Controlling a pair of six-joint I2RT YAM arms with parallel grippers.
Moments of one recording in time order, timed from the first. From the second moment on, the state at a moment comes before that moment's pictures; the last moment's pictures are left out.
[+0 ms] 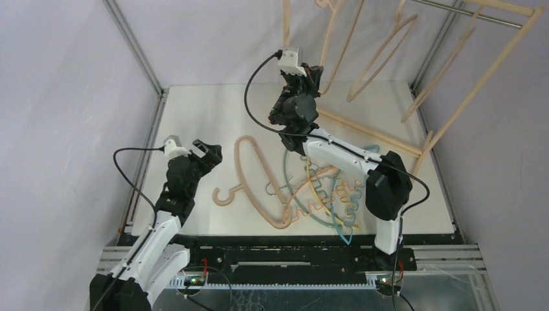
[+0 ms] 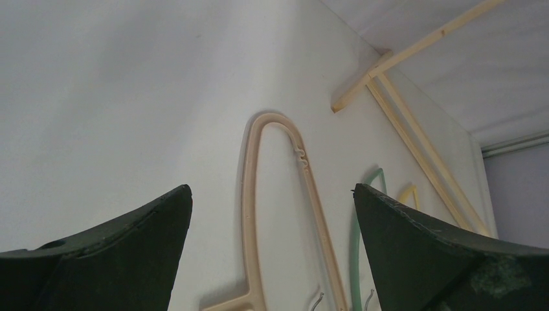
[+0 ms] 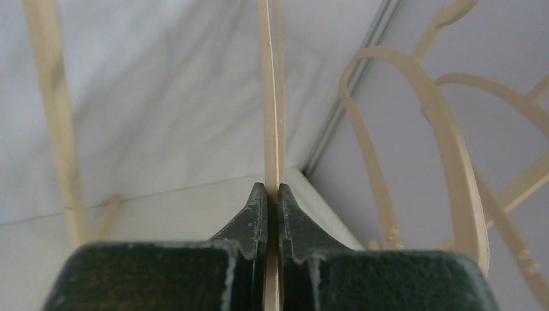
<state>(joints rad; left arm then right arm) -0.20 0.77 0.41 0.10 -0.20 -0.71 0.83 1.86 1.66 0.94 1.26 -1.00</state>
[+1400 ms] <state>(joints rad) -0.20 0.79 0.41 0.10 -0.20 -0.71 0.53 1.88 1.64 0.88 1.30 -1.21</state>
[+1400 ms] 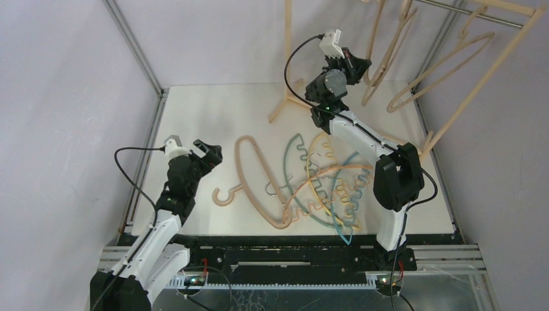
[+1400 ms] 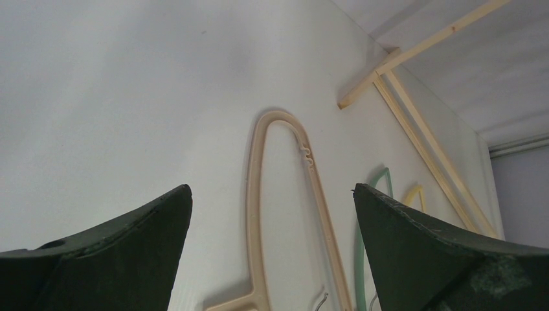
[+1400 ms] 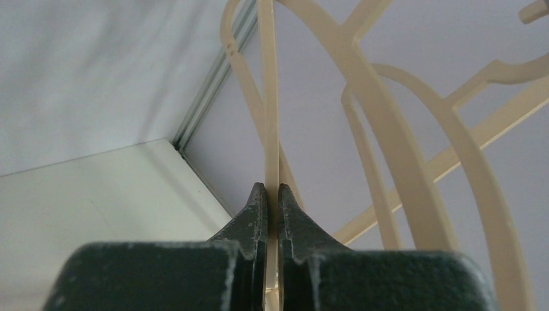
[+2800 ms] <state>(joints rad) -0.20 0.81 0.41 0.10 -0.21 -0.70 0.72 1.47 1.39 0.12 1.28 -0.35</state>
